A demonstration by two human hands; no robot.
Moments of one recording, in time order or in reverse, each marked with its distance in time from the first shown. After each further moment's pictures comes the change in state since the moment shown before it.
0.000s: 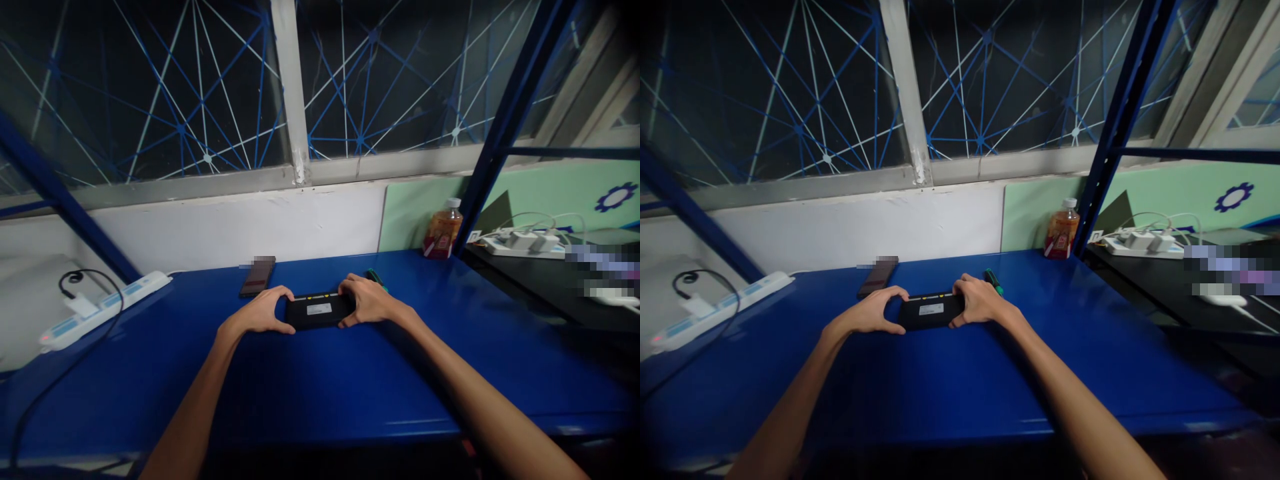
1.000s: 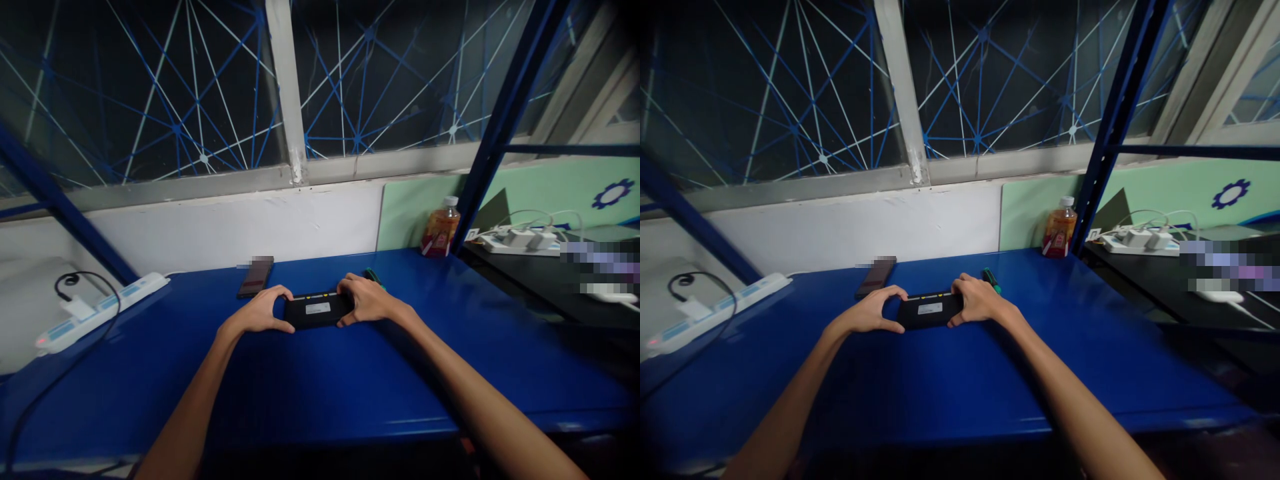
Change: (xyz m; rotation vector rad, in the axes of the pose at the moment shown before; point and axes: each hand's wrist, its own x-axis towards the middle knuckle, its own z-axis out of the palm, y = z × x) left_hand 0.003 0.001 0.002 -0.029 0.018 0.030; right_hand 0.000 0.003 0.001 0.021 -0.006 -0.003
